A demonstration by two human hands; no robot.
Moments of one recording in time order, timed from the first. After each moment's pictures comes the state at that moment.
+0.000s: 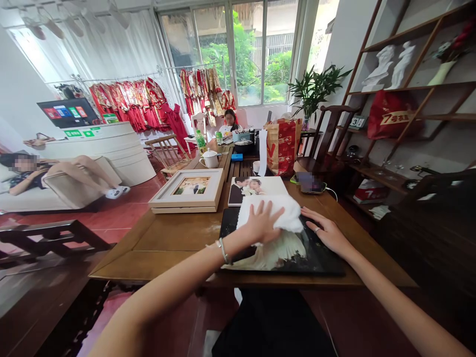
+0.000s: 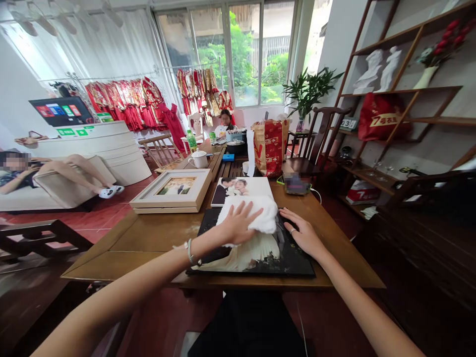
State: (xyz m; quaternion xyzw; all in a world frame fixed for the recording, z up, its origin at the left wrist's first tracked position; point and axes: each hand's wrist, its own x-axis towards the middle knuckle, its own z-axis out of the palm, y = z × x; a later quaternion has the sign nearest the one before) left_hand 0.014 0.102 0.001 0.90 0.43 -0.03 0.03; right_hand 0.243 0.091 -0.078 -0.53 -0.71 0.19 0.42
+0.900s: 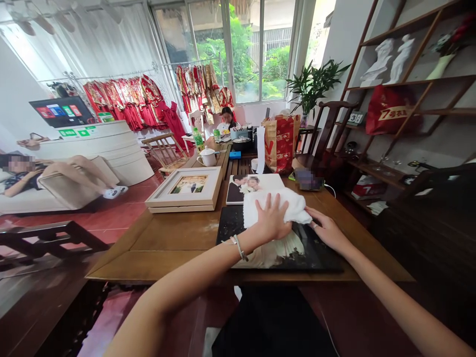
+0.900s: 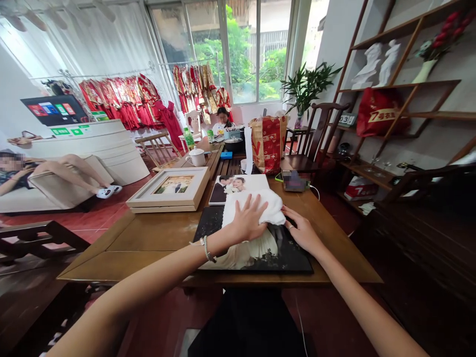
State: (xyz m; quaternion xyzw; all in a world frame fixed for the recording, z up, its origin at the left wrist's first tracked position) left_hand 0.048 0.102 -0.006 0.89 0.45 0.02 0.00; right_hand 0.244 0.094 -0.084 -0.53 -0.69 0.20 0.46
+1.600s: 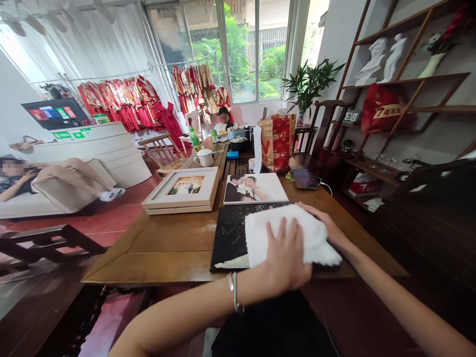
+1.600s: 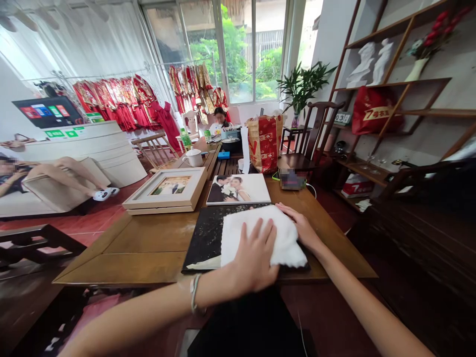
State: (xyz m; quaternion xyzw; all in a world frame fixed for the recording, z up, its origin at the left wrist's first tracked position) left_hand 0.053 0.018 -0.010 0.91 0.40 0.05 -0.01; right_hand 0.246 0.093 -0.076 -0.48 -0.66 0.31 0.49
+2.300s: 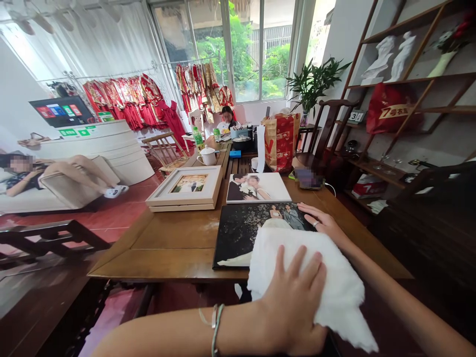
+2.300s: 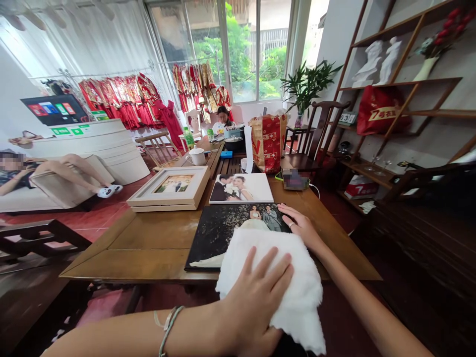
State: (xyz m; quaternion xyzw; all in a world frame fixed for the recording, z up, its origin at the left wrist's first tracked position) left_hand 0.019 -0.033 0.000 0.97 0.26 0.04 0.02; right_hand 0.245 0.093 -0.076 -0.51 -0.69 0.25 0.46
